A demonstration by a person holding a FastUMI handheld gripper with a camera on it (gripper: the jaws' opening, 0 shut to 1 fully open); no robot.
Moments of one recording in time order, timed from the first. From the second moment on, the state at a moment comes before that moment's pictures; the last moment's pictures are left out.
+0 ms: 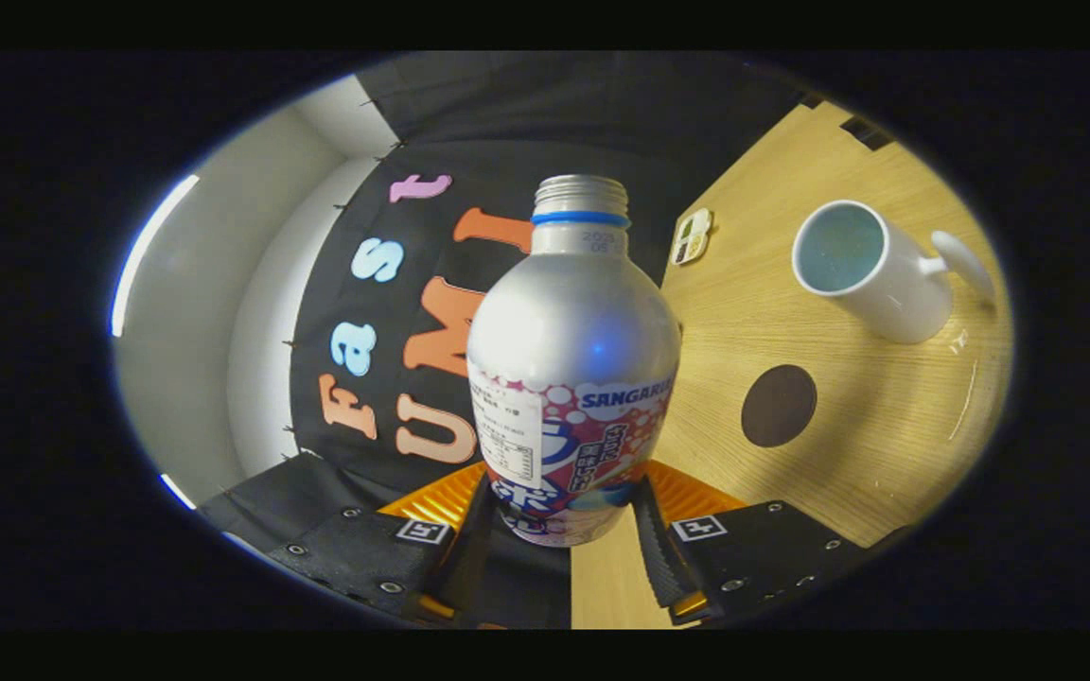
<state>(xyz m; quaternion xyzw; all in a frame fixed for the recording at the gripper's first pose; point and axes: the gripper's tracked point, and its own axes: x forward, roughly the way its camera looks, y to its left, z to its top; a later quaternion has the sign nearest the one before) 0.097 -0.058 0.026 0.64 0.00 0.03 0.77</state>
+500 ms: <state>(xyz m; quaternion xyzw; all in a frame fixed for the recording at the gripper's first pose) 0.092 -0.074 0.023 0.74 -0.01 0.00 0.67</state>
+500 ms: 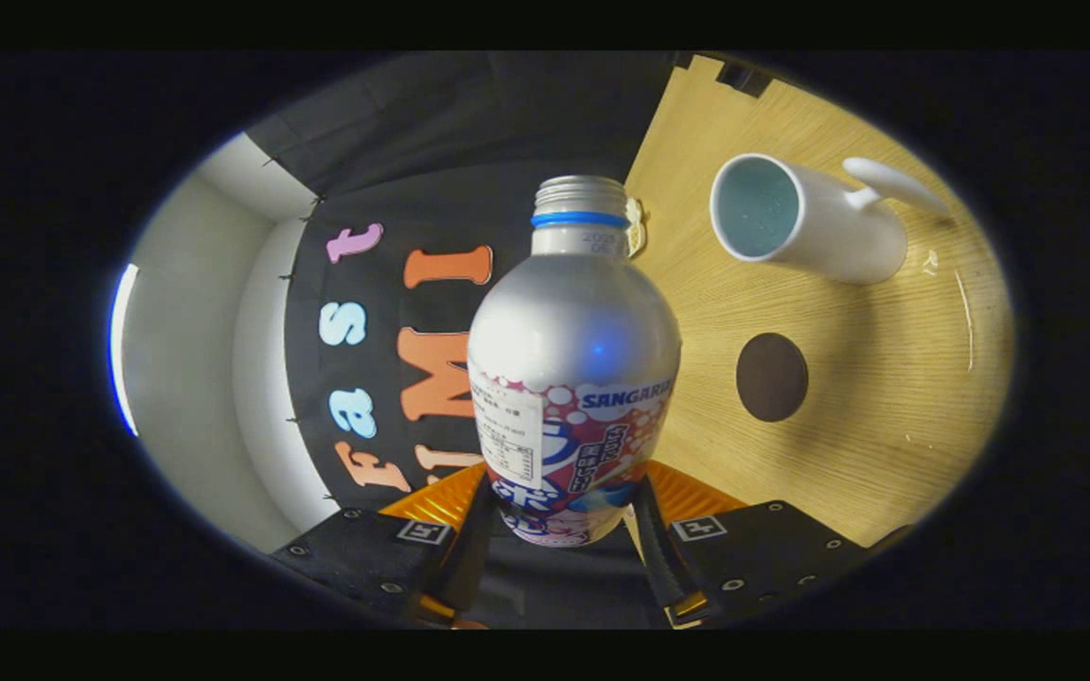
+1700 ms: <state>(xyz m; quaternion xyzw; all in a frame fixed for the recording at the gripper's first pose) 0.112 -0.084 0.038 0.82 0.02 -0.01 0.58</state>
